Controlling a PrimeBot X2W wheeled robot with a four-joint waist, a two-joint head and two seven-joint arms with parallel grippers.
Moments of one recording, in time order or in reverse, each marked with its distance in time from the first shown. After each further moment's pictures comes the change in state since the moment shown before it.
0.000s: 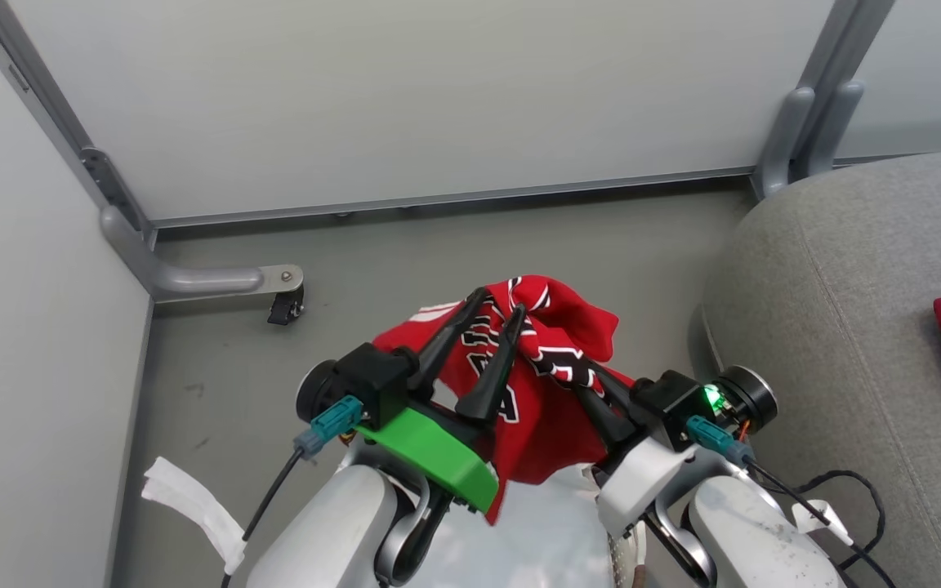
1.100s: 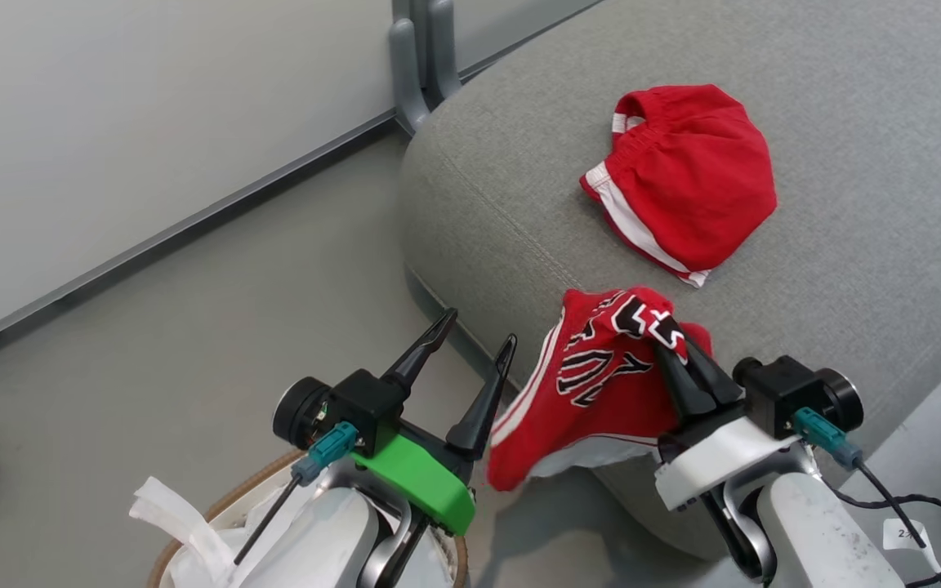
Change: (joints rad) left arm 0.041 0.043 0.012 0.001 0.107 0.000 0.000; right arm 0.114 0.005 -0.213 -0.182 0.046 0.000 0.000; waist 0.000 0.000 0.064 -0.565
